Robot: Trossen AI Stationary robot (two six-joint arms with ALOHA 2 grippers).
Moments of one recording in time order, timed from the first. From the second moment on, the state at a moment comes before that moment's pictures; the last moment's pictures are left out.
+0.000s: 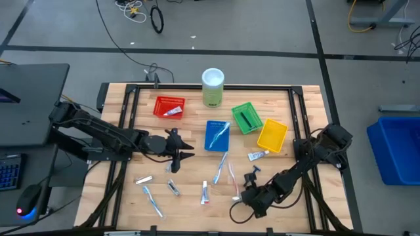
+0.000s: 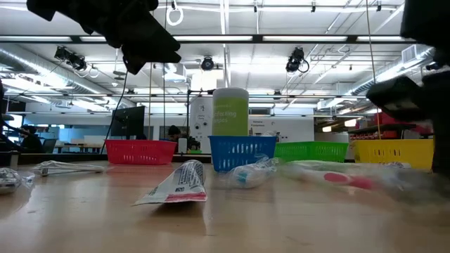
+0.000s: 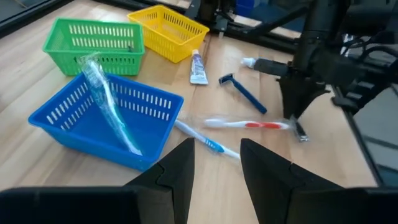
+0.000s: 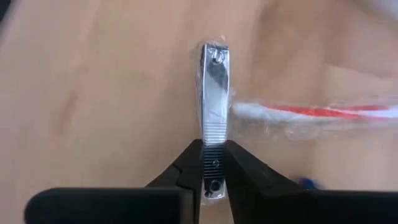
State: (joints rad) left arm -0.28 1.18 0.61 0.15 -0.32 -0.38; right arm 0.73 1.78 0.91 -0.21 0.28 0.39
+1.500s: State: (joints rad) left arm -0.27 1.91 0.97 0.41 -0.01 -0.33; right arm 0.47 1.70 0.91 -0.13 0.34 0.33
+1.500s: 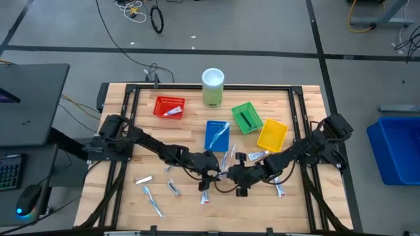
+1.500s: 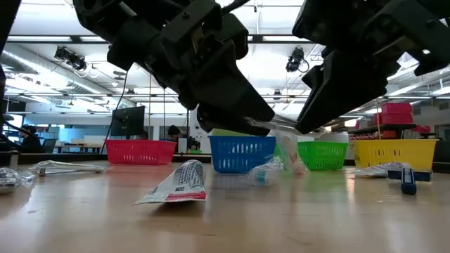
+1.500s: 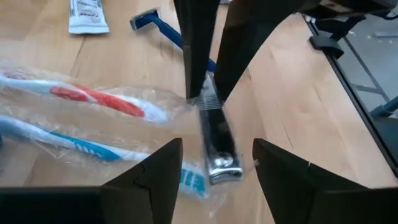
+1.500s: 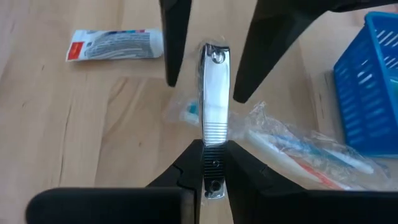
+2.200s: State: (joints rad) left arm -0.27 1.91 0.97 0.41 -0.02 -0.33; right arm 0.47 1.70 0.91 -0.13 0.31 0.34
